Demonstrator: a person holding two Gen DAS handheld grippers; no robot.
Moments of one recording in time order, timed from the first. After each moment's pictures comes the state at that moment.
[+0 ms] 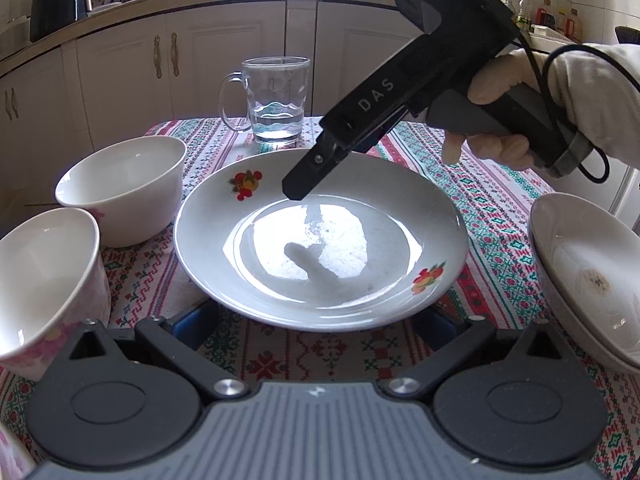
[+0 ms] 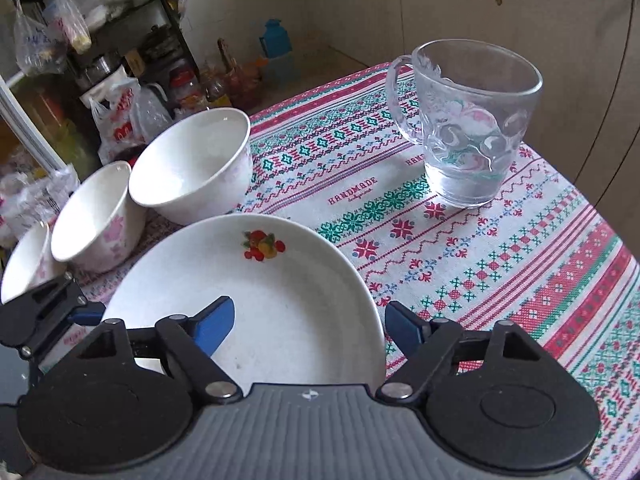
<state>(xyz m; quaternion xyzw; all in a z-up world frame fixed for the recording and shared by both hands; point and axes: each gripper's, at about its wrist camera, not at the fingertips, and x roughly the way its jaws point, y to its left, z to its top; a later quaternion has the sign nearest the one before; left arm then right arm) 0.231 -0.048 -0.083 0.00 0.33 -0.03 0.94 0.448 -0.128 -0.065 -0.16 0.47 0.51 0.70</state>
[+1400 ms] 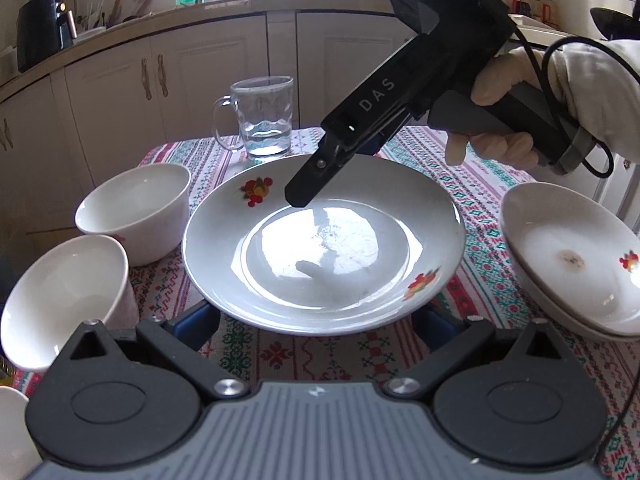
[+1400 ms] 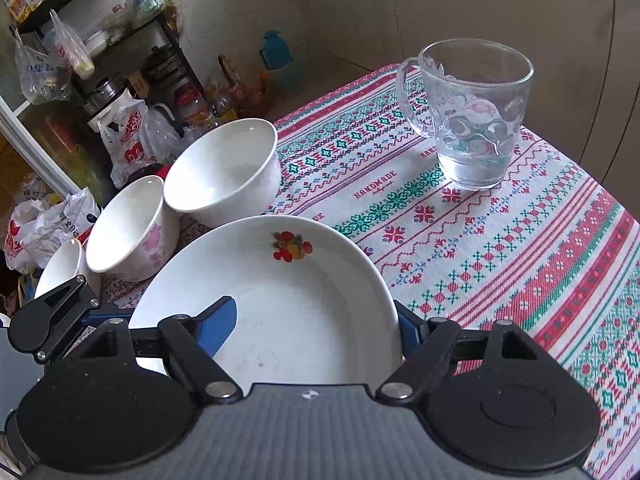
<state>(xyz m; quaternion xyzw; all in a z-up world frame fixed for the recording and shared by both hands) 0.214 -0.051 -0.065 0.04 0.32 -0.05 0.94 0.423 -0.140 -0.050 -0.12 0.48 0.50 0.71</state>
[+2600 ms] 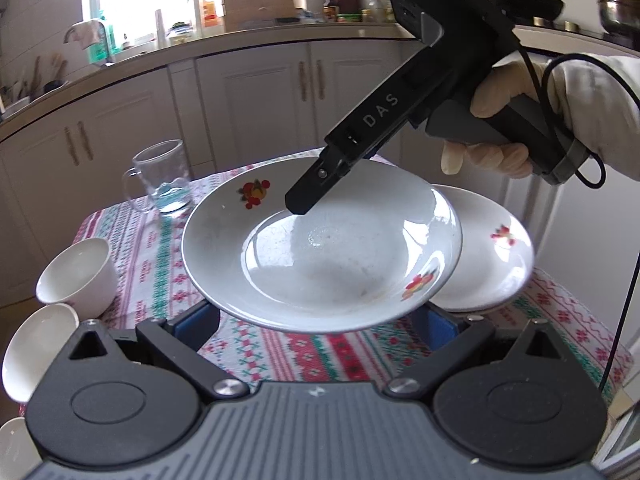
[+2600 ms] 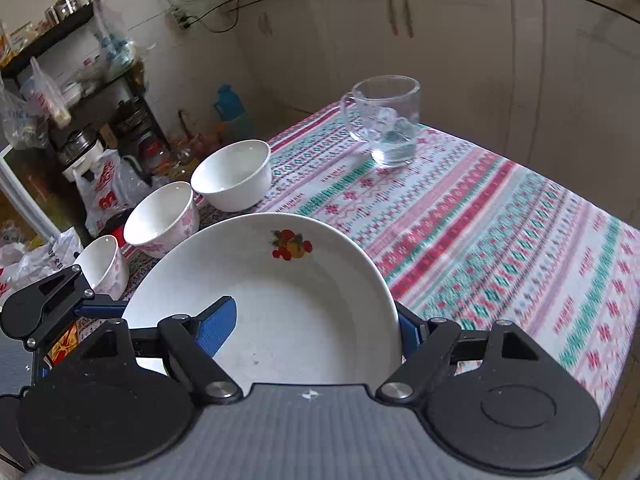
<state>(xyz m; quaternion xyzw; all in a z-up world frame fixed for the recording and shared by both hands) 0.164 -0.110 -0.031 0.11 0.29 -0.17 0.94 0.331 -0.255 0.000 -0.07 0.43 0.43 0.79</state>
